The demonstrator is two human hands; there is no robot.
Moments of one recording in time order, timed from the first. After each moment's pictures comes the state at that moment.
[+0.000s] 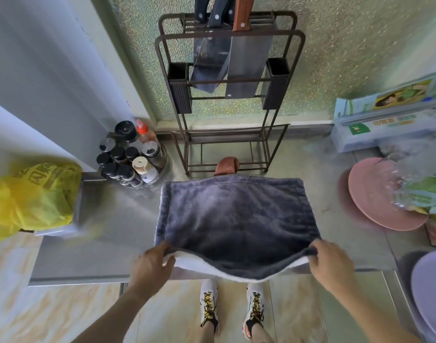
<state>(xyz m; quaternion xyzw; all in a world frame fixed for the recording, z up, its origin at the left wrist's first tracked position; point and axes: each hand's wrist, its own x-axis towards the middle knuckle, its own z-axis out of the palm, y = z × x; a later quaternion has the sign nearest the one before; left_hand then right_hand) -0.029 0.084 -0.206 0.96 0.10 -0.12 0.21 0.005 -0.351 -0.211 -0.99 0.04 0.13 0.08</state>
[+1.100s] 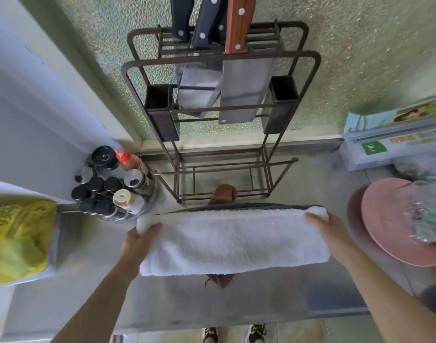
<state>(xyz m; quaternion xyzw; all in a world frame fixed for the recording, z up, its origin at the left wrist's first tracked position) 0.140 0.099 -0.206 0.72 0.44 -0.14 0.52 0.189 -0.342 -0.207 -0.77 0.38 0.20 0.48</state>
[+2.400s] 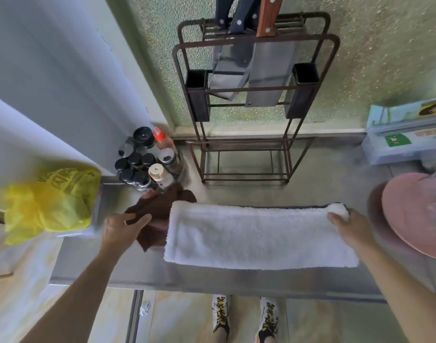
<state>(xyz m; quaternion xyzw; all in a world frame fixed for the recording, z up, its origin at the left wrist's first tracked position) 0.062 0.185 -0.182 0.85 0.40 -0.07 0.35 0.145 -0.353 -0.215 -0.89 0.26 0.14 0.35</state>
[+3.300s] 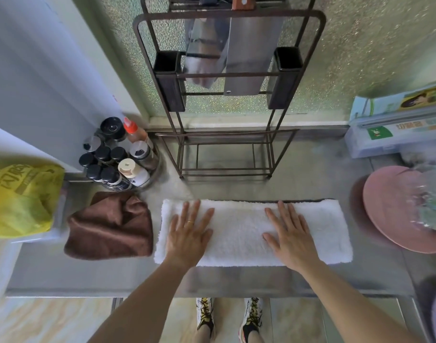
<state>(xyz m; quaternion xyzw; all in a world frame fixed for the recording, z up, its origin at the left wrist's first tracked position) 0.075 0.005 -0.287 0.99 -0.02 -0.14 0.05 0.101 -0.299 -0.278 -0.98 -0.11 0.17 0.04</state>
